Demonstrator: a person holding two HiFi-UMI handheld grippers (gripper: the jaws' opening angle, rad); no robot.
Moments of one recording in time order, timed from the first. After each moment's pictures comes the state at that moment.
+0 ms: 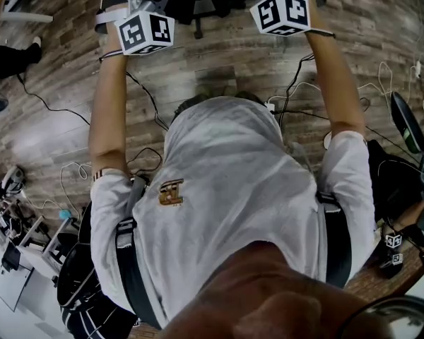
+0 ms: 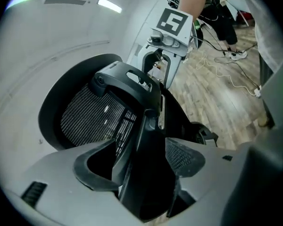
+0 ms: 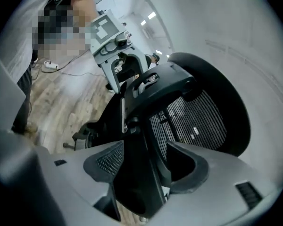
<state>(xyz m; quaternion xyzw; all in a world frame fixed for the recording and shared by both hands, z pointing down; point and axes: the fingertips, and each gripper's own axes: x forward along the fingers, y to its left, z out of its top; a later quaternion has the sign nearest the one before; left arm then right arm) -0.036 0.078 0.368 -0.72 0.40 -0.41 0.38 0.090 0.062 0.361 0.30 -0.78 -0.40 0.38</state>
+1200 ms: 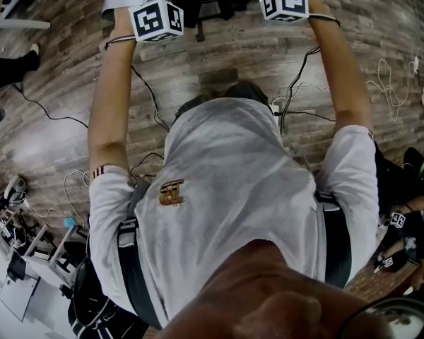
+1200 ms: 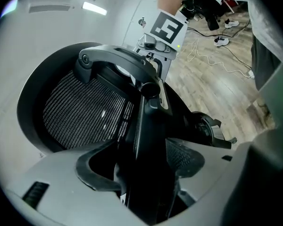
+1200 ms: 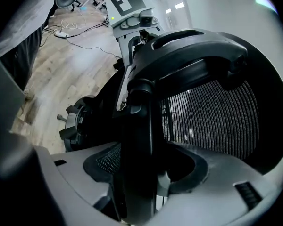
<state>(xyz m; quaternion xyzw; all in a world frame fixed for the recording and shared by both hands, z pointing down) -0.060 0.026 0.386 -0.70 0.37 -0.44 0.43 0.075 -0.007 0.393 0.29 -0.68 -0.48 0.47</state>
